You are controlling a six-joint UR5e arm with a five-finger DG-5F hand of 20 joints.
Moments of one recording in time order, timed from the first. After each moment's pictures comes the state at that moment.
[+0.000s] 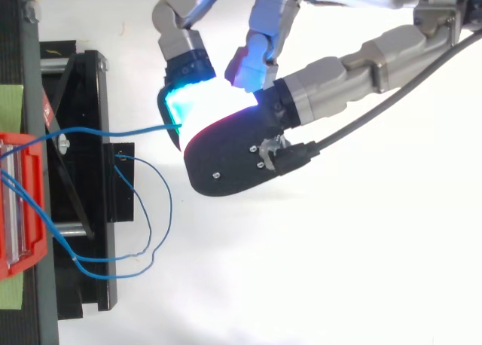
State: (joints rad) arm -0.01 -2.16 -1.11 -3.04 -1.53 -0.24
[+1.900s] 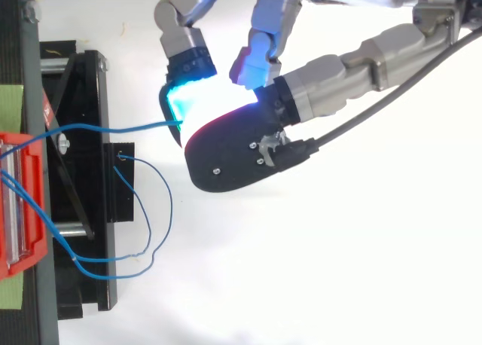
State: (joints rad) arm -0.01 -2.16 -1.11 -3.04 -1.52 -0.24
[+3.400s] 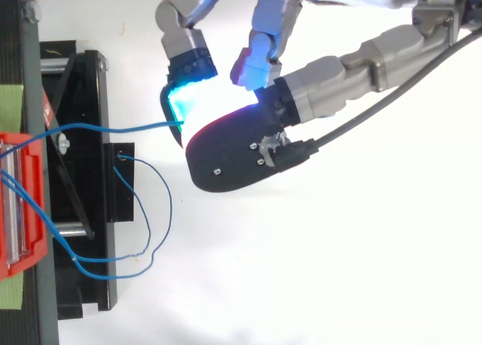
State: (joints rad) arm -0.01 -2.16 -1.11 -3.04 -1.52 -0.24
